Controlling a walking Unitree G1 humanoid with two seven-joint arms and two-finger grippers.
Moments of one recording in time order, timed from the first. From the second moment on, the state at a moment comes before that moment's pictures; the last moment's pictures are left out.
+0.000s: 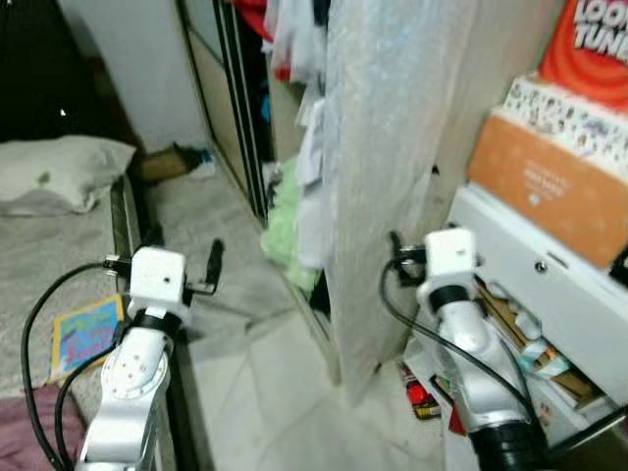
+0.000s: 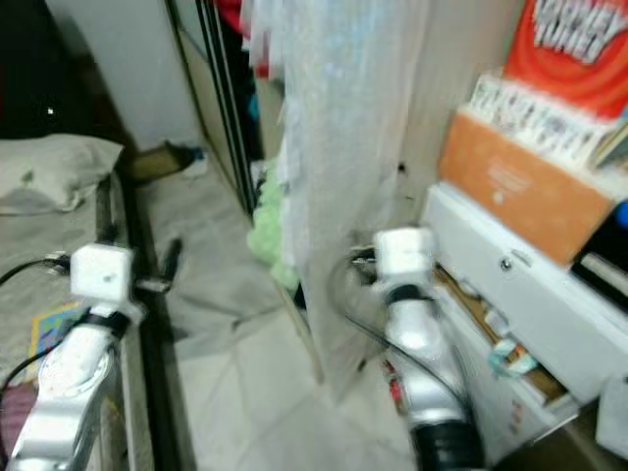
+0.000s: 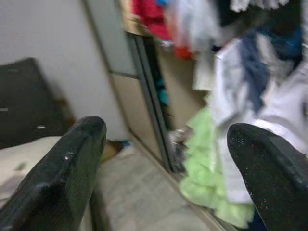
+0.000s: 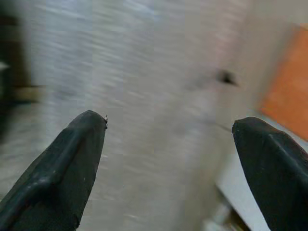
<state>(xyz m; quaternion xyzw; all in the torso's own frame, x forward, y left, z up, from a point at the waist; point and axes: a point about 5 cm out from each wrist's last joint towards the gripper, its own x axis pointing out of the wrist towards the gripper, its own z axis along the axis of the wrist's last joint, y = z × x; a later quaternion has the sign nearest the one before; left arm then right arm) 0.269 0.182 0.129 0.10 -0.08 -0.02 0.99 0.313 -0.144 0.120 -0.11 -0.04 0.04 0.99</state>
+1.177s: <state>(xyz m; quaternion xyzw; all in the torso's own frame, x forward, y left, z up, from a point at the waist) 0.244 0.173 0.117 0.09 -0.06 0.00 0.99 0.292 -0.147 0.103 -0.10 0.00 0.06 0.99</state>
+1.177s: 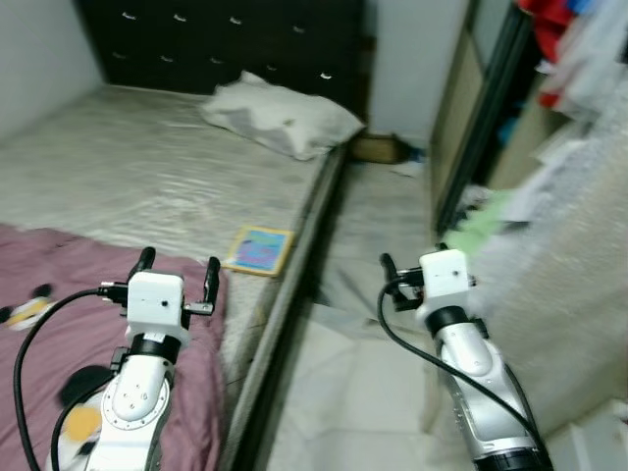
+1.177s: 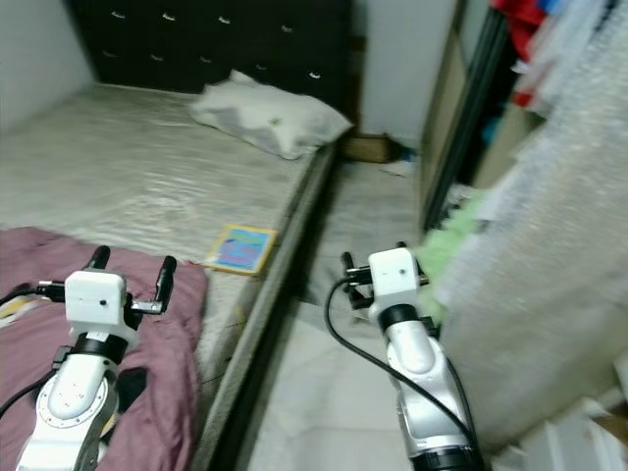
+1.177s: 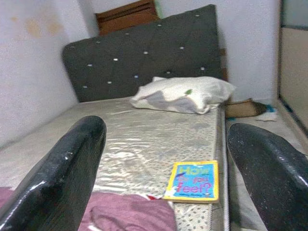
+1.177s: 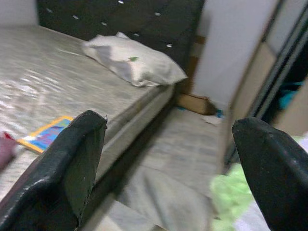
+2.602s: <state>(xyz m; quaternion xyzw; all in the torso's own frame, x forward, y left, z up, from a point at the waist) 0.255 0.168 0.110 -0.06 -0.03 0.01 1.00 0.297 -0.143 0.111 0.00 -0.01 0.06 1.00</state>
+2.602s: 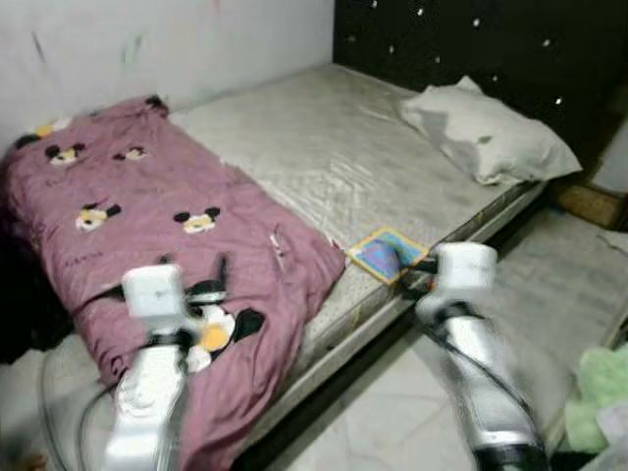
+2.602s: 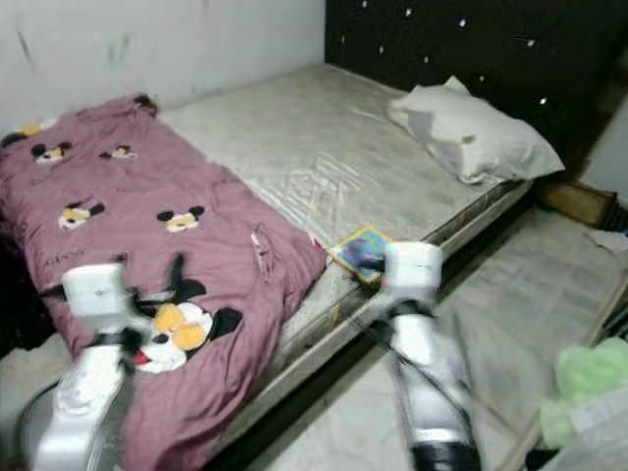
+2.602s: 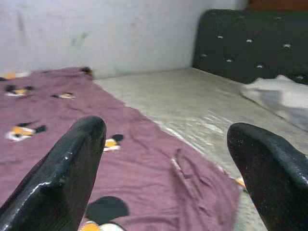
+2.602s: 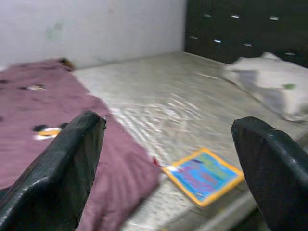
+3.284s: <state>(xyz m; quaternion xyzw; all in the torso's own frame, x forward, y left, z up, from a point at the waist) 0.263 0.156 0.113 -0.05 -0.04 0.00 1.00 0.298 -0.159 0.106 -0.01 -0.01 0.05 1.00</state>
